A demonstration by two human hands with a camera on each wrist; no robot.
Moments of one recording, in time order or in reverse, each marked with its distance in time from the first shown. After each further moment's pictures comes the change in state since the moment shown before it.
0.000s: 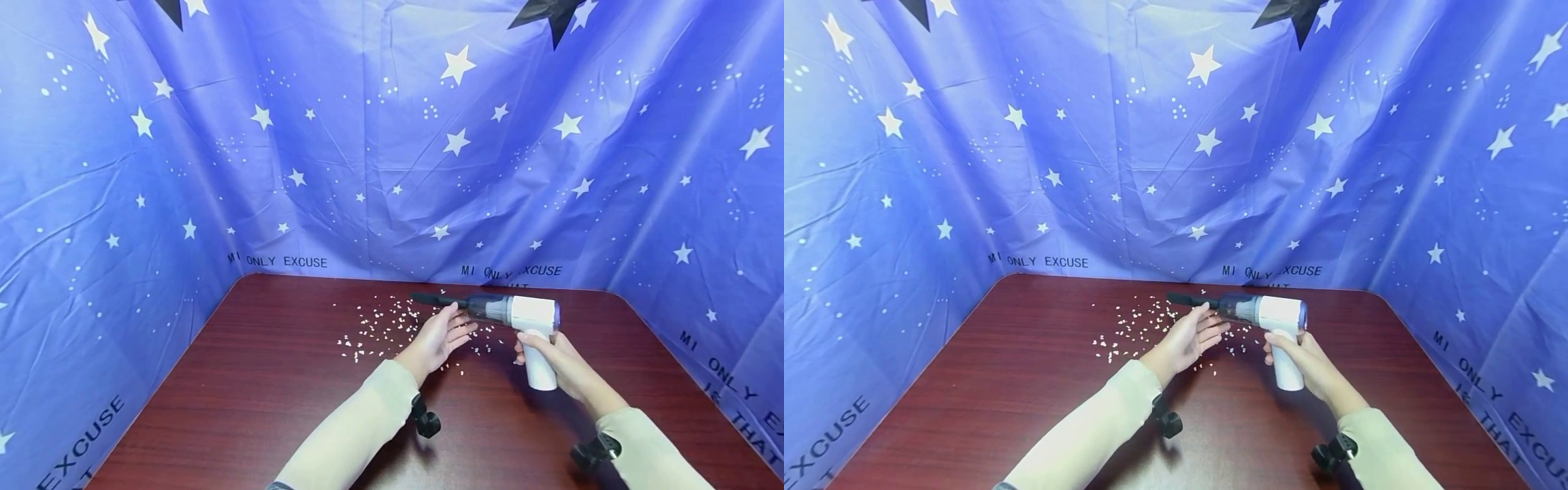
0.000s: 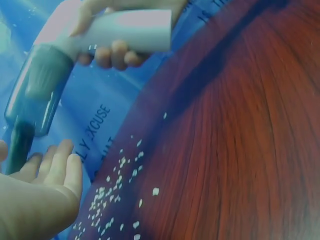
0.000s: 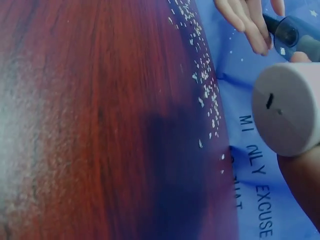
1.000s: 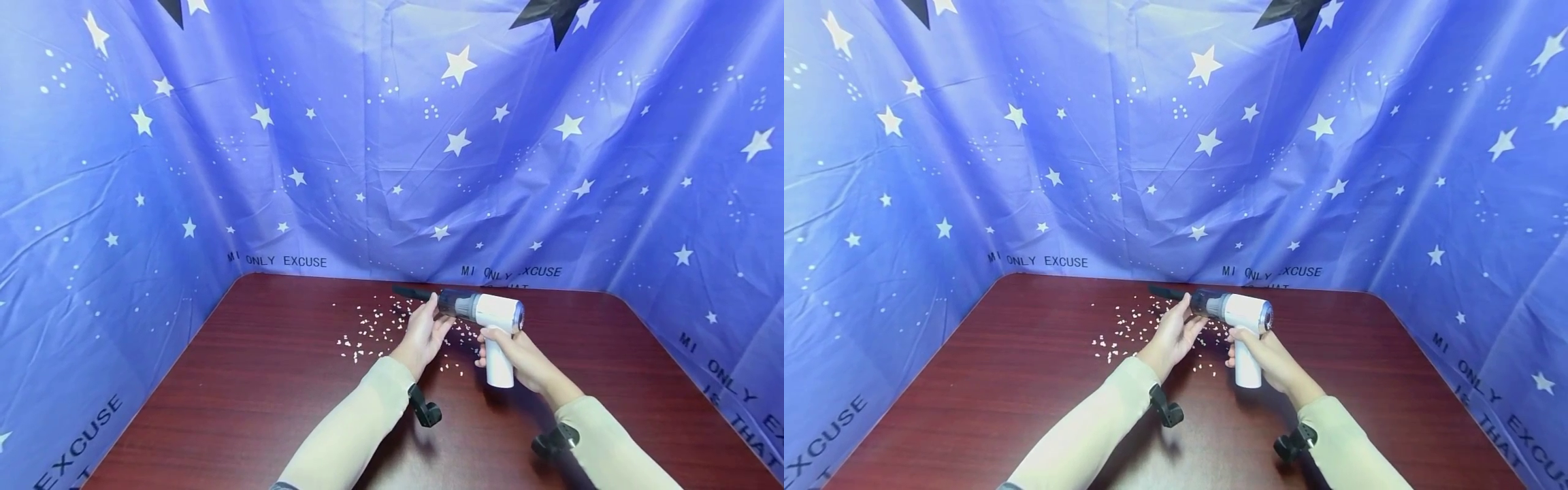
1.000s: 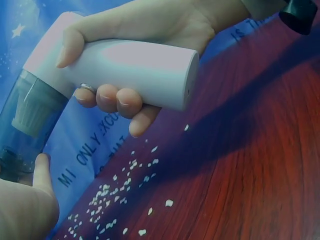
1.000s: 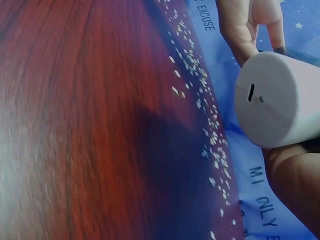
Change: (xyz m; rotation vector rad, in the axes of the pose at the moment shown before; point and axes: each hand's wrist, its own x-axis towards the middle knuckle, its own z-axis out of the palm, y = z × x) left_hand 0.010 0.009 -0.009 -0.358 0.220 0.118; right_hand 0.032 0.006 0.053 0.078 -0.003 0.111
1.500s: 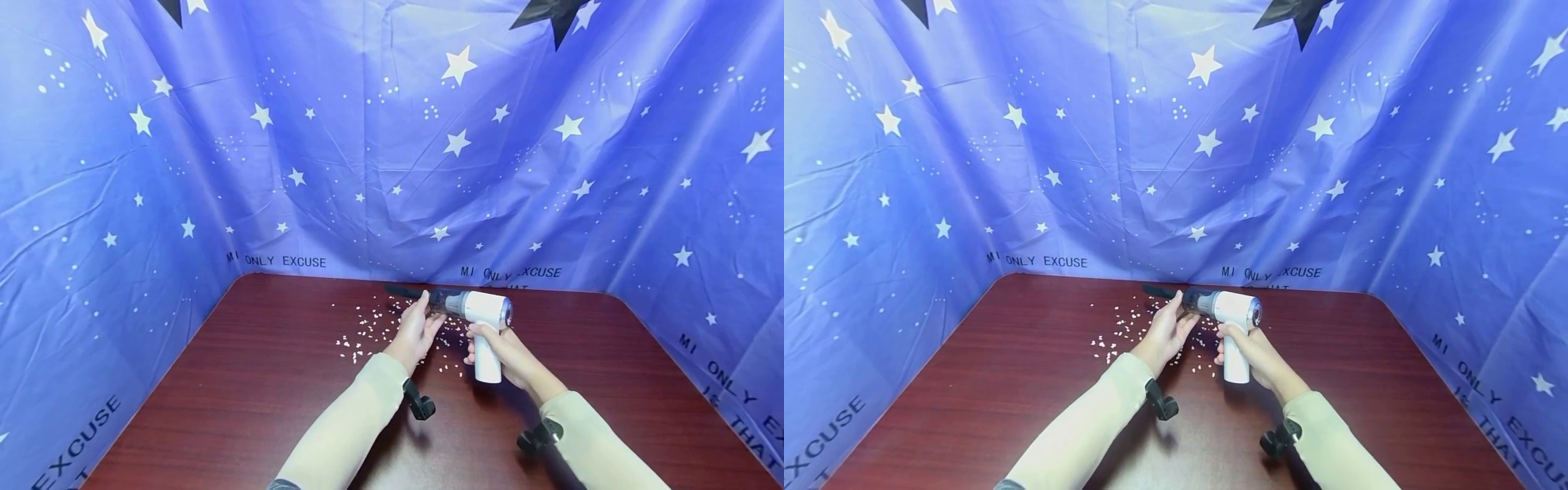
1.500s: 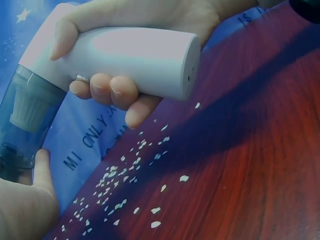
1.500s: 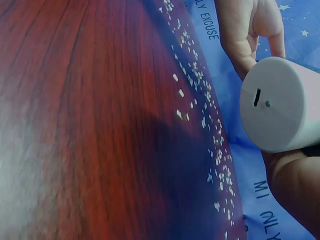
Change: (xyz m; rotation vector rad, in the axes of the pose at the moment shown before) left_hand 0.011 0.008 -0.010 0.029 0.017 0.016; right_hand 0.015 0.001 0.017 0.052 0.028 0.036
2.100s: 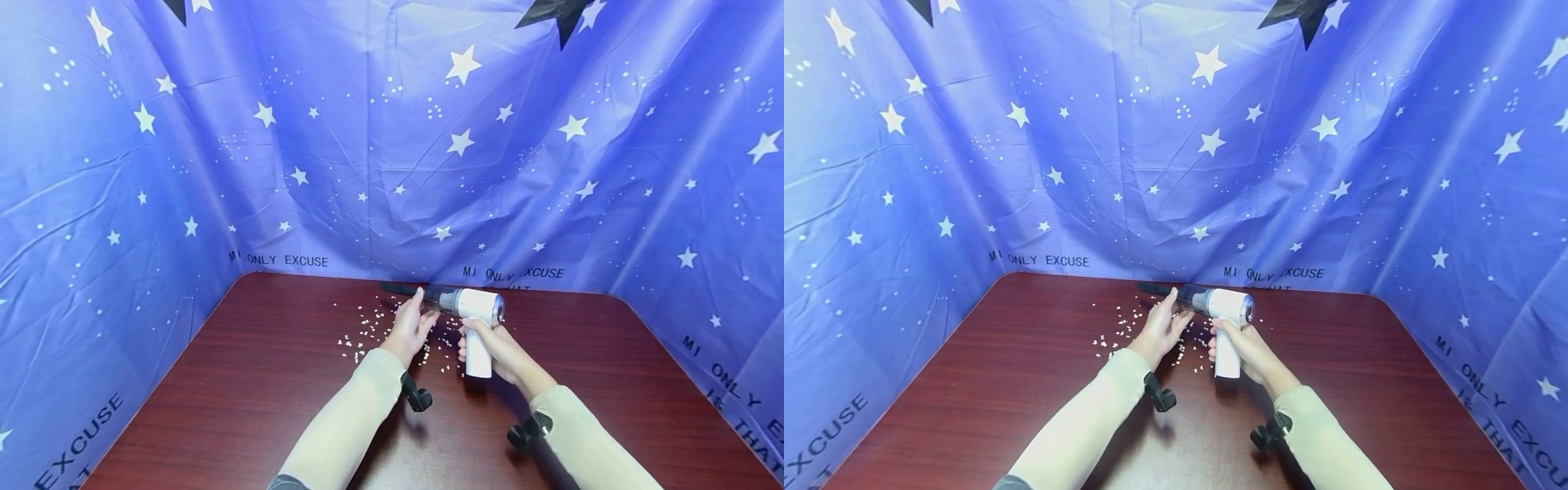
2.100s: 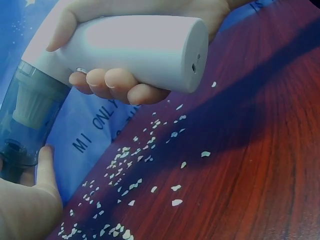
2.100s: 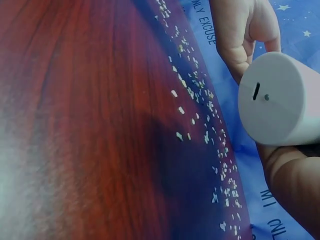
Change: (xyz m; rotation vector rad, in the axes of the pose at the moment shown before) left_hand 0.009 0.011 -0.009 0.022 0.048 0.005; right_hand 0.013 0.000 0.011 0.055 -0.047 0.059
